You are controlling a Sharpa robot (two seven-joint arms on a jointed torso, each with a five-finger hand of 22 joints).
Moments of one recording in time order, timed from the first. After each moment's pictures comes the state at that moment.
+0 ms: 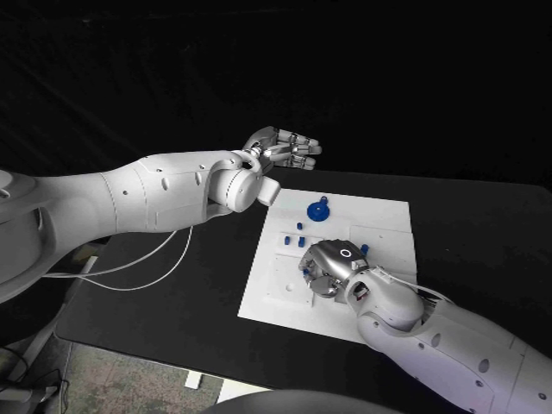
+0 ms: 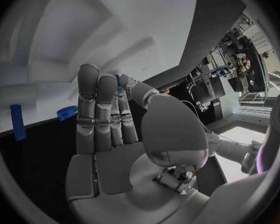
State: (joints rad) left arm 1.30 -0.74 -0.10 1.24 -0.09 -0.30 0.29; left_hand 1.38 -0.01 0.12 -0.13 0.11 1.05 0.14 0.06 0.06 1.05 0.15 0.06 0.06 1.19 0.11 0.07 0.07 0.05 1.04 0.10 0.09 0.15; right arm 0.92 -0.35 -0.01 1.28 -1.91 -0.34 -0.22; right_hand 1.24 -0.09 0.58 -0.21 0.15 1.20 0.09 0.06 0.07 1.27 0.05 0.06 0.06 1.45 -0.06 0.86 0.52 0.12 1.46 -0.08 0.56 0.78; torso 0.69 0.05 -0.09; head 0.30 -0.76
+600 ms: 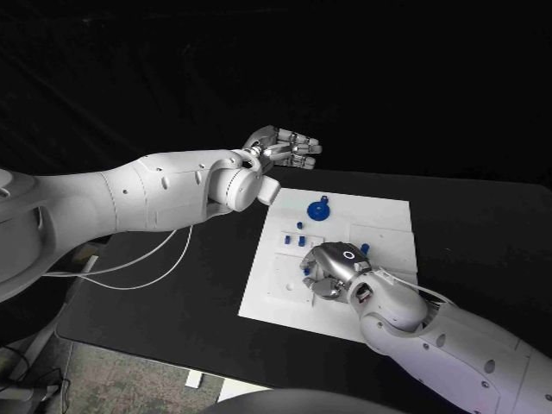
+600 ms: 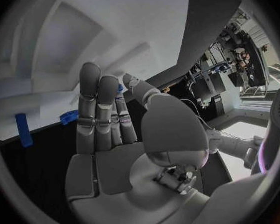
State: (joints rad) left arm 1.30 -0.74 -0.10 1.24 -0.09 -0.30 0.29; left_hand 1.38 -0.01 0.11 -0.13 0.11 1.05 0.14 0.06 0.06 1.05 0.15 0.06 0.06 1.19 0.11 0.07 0.07 0.05 1.04 0.10 0.09 0.15; right arm 0.92 -0.37 -0.01 1.30 -1.86 -0.34 -0.22; right_hand 1.24 -0.14 0.48 -0.17 0.18 1.12 0.11 0.06 0.06 1.15 0.08 0.05 0.06 1.44 -0.03 0.86 0.51 0.14 1.47 -0.05 0.52 0.76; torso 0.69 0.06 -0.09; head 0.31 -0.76
